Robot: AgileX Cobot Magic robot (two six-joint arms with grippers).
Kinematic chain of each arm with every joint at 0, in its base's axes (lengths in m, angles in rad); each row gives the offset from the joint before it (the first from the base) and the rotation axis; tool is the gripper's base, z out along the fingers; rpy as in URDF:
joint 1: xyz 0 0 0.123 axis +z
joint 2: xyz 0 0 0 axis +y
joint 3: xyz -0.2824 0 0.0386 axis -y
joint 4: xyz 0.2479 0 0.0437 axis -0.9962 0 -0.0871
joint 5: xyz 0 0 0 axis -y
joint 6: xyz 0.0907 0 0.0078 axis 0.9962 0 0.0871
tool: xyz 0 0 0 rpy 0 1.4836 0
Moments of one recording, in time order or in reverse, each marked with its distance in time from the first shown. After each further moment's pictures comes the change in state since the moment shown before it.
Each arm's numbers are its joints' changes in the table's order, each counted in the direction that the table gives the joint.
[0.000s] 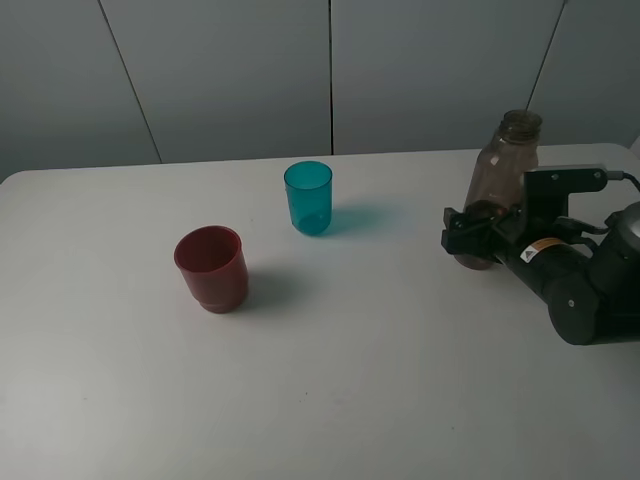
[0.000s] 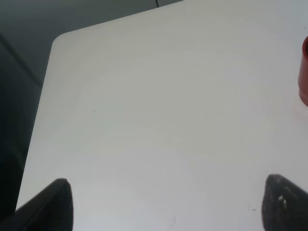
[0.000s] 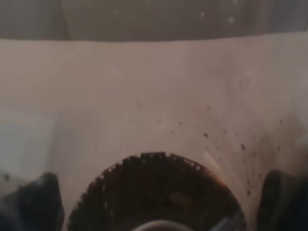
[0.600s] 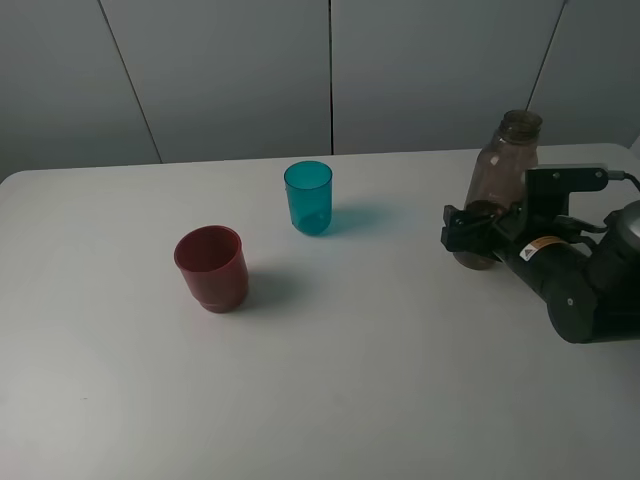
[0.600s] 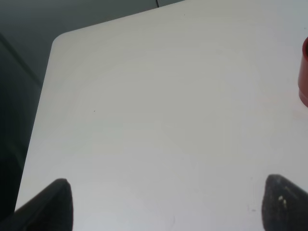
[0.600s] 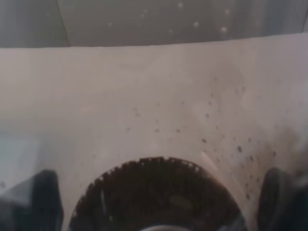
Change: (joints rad) left arm 0.000 0.000 0.000 0.000 0.000 -0.002; right arm 0.000 0.000 0.003 0.000 0.001 0.010
